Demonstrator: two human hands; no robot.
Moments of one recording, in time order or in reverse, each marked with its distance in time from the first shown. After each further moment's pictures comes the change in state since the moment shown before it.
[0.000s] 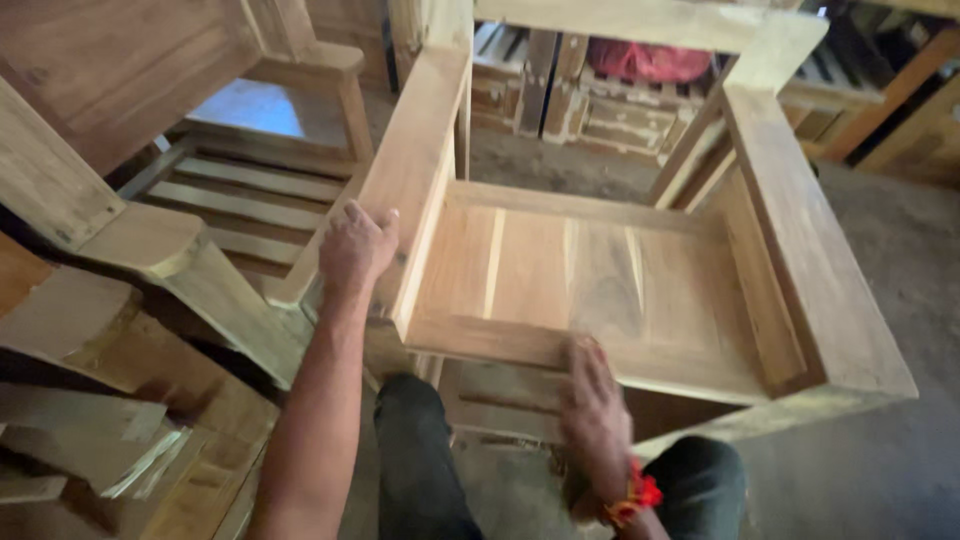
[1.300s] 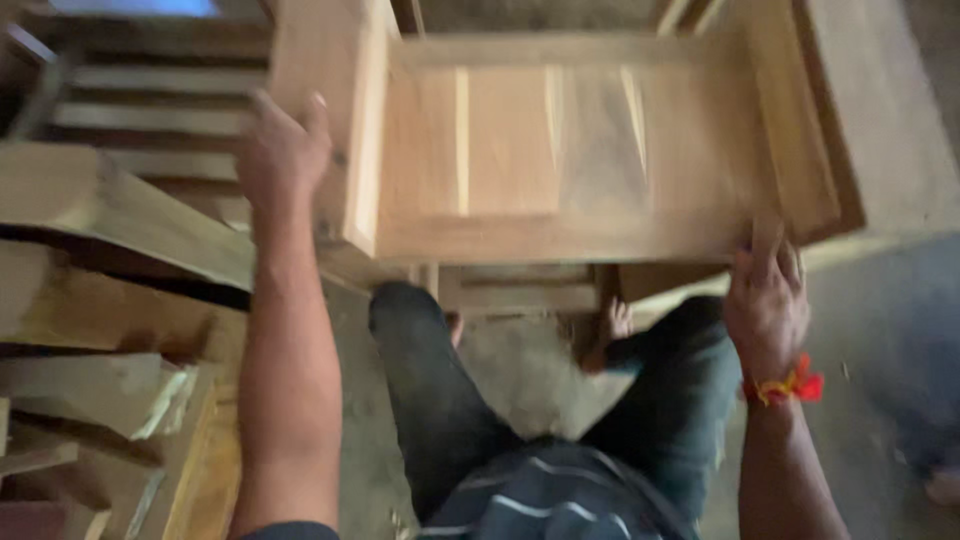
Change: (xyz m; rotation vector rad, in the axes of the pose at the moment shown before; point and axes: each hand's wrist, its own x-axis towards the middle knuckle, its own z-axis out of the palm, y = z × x) left_hand 0.001 0.014 -0.012 0.044 -0.176 -0.040; right_hand -0.043 0.141 -0.085 -0.240 0.025 0.446
